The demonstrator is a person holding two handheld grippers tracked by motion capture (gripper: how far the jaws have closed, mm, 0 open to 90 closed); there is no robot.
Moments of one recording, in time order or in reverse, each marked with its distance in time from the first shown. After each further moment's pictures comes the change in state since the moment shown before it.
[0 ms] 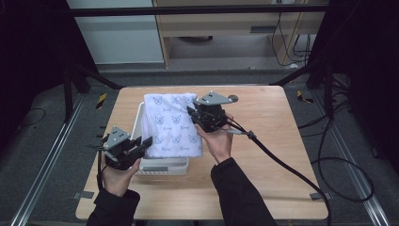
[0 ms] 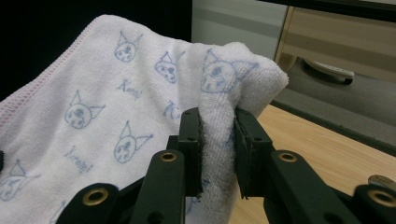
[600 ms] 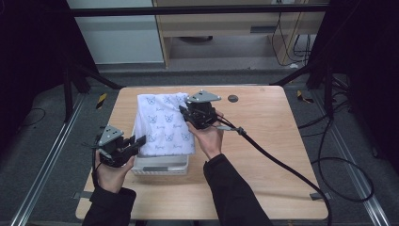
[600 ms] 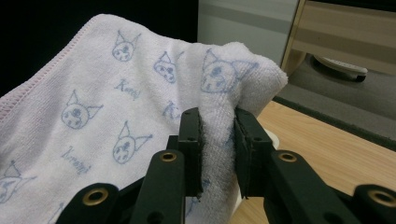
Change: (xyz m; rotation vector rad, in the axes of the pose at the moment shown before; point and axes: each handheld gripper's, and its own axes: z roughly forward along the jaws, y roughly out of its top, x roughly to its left) left arm 0.023 -0.004 0.001 0.024 0.034 -0.040; right arm 0.008 0.001 0.032 0.012 0.026 0.013
